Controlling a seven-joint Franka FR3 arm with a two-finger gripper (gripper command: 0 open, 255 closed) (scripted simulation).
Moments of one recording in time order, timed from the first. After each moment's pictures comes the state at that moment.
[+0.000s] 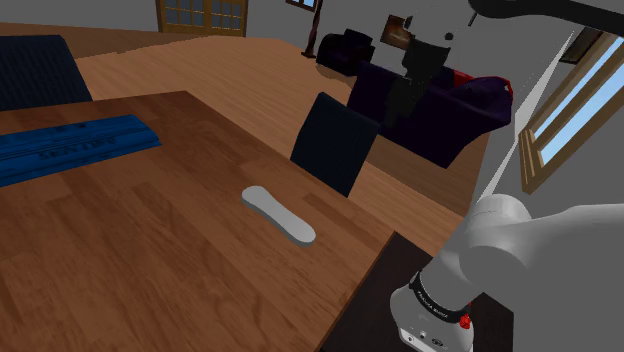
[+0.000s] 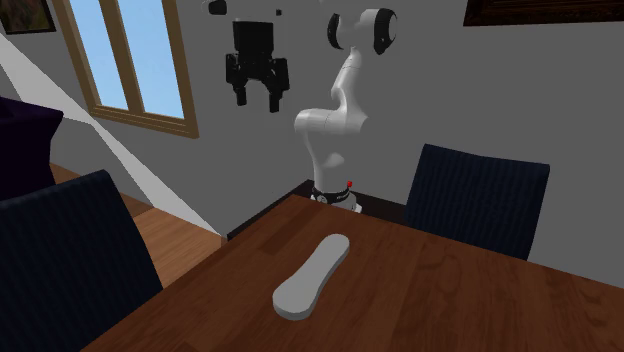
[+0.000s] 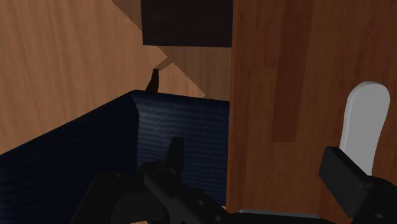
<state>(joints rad) -0.01 -0.82 -0.04 -2.35 -0.08 1.52 -0.01</state>
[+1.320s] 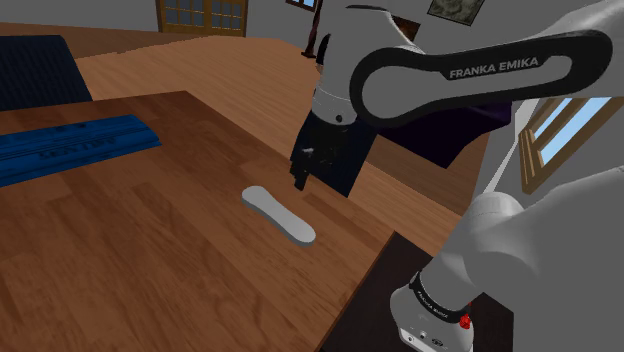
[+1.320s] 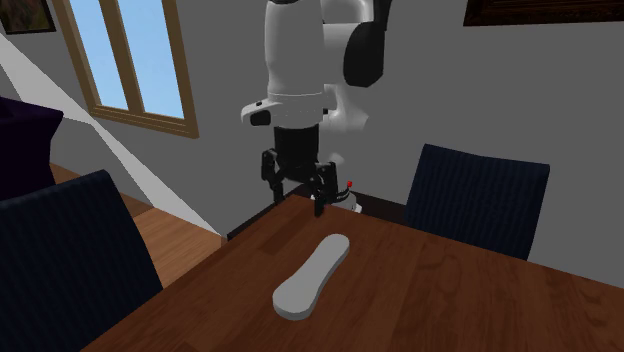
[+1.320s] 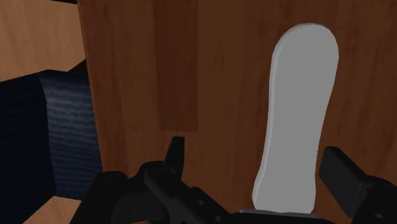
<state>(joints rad) 0.11 -0.52 0.20 -2.55 0.11 2.05 0.24</state>
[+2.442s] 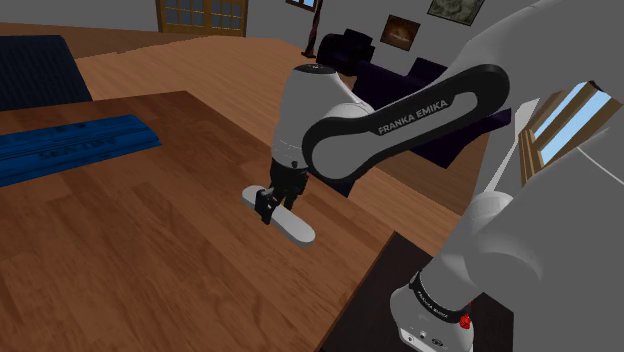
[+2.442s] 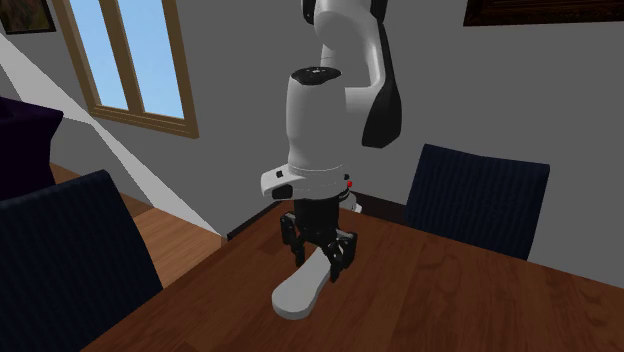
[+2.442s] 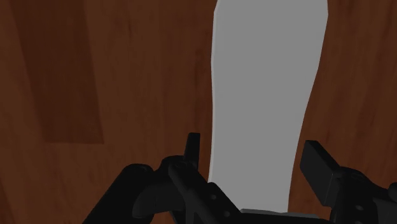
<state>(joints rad) 0.13 -0.23 0.30 -2.56 0.11 2.36 0.35</state>
